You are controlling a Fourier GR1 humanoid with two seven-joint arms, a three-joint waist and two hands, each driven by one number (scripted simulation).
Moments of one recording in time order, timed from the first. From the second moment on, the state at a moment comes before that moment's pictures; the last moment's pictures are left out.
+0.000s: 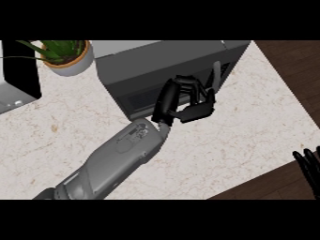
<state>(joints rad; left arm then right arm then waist) -0.87 0.00 -0.70 -0.88 0.61 0.55 -0.27 0.37 -0.43 0.04 -1.79 -0.47 0.49 -0.60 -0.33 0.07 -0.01</state>
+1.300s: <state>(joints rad) -0.87 0.00 -0.71 -0.84 0.74 0.61 -0.46 0.39 -0.50 0.02 -1.93 -0.62 0.54 -0.53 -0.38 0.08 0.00</state>
